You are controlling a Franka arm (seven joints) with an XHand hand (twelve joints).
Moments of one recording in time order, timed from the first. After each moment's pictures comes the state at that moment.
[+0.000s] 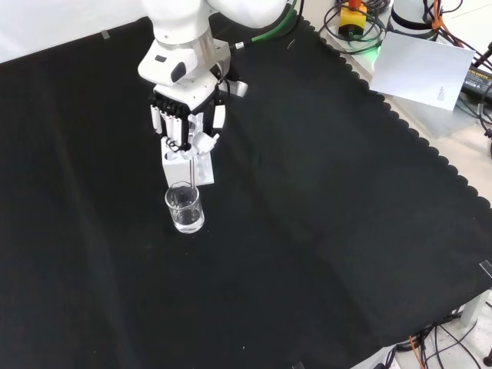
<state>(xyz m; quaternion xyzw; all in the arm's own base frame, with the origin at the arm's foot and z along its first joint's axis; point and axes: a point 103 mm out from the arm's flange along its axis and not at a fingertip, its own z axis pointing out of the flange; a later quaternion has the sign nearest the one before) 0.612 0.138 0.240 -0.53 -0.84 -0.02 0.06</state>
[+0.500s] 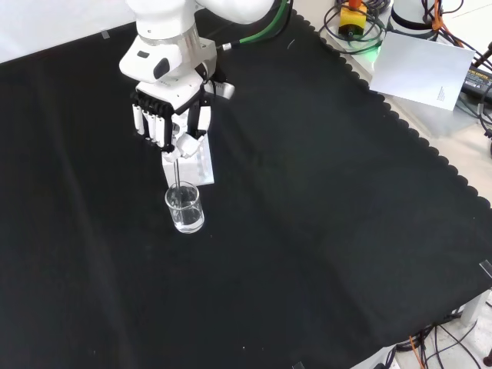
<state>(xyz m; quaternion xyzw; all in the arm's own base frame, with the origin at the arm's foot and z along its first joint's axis) 0.640 0.144 0.258 -0.53 -0.85 -0.04 0.05</state>
